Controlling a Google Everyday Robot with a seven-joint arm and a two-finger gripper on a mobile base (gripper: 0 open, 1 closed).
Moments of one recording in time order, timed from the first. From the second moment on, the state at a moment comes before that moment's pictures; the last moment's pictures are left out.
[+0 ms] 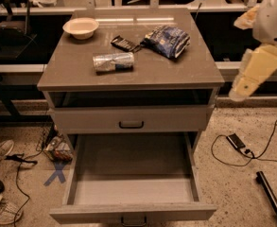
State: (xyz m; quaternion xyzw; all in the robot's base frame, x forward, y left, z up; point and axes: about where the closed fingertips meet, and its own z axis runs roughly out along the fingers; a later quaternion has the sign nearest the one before) arm 0.490 -0.209 0.983 -0.60 0.76 -0.02 0.23
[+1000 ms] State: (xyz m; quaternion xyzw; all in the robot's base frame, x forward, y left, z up) arm 0.679 -0.109 0.912 -0.64 0.73 0.04 0.24
